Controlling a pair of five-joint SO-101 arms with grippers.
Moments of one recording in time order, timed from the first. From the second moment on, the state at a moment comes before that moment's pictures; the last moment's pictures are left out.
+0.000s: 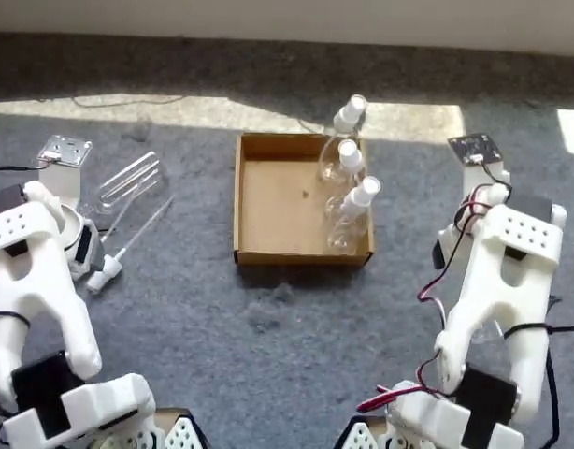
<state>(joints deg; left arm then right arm) -33.1 -9.5 25.9 72.9 -29.7 17.7 -13.9 23.3 73.3 35.8</state>
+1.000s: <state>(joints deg) -29.1 -2.9 24.6 69.3 -39.1 1.1 -49.1 48.0 71.1 21.9</state>
